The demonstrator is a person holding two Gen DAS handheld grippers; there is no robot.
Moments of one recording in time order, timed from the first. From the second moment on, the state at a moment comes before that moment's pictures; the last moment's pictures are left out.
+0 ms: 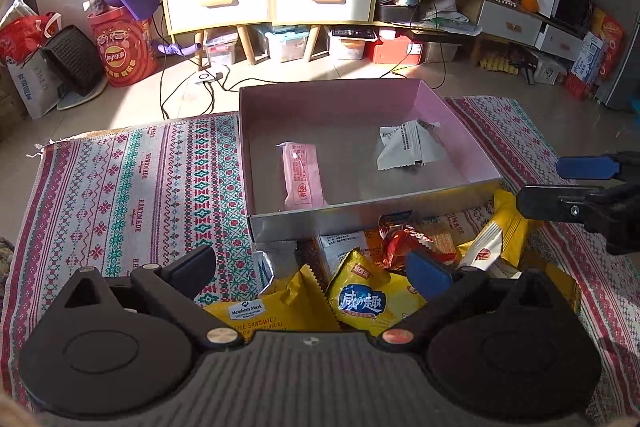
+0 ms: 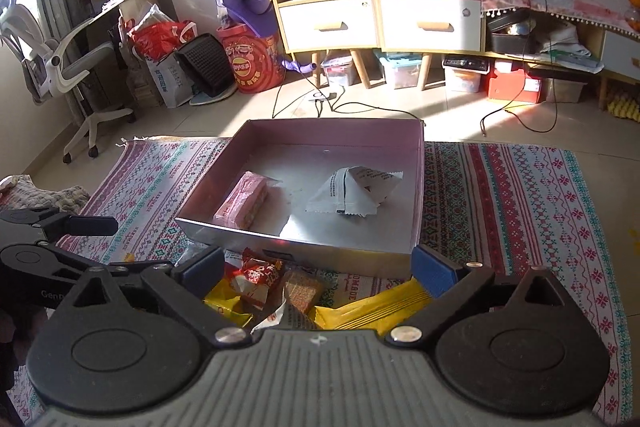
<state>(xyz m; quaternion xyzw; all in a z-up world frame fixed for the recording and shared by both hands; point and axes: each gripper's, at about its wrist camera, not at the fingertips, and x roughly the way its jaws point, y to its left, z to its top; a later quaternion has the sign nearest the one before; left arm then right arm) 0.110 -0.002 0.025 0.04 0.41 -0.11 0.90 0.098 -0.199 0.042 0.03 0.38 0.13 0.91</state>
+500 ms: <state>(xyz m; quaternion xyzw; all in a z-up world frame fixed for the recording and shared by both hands) 0.047 0.031 -0.013 0.05 0.49 -0.13 0.86 0.050 -0.179 0.014 0.02 0.43 0.17 0.89</state>
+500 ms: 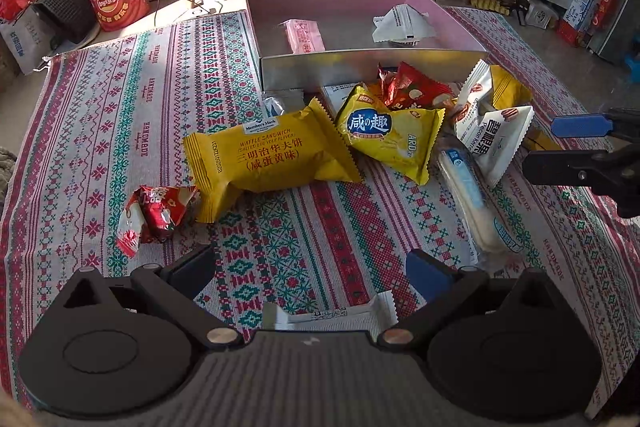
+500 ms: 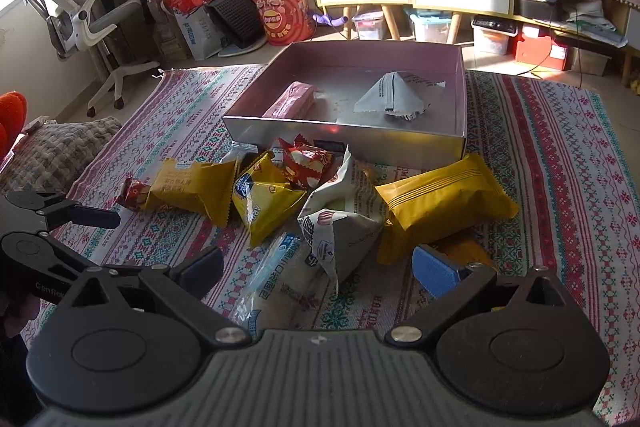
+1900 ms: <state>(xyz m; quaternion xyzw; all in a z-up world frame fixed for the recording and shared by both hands) 0.016 0.036 -0.034 0.06 0.52 -0.13 0.84 0.036 -0.140 -0.022 -0.01 0.46 0.17 0.87</state>
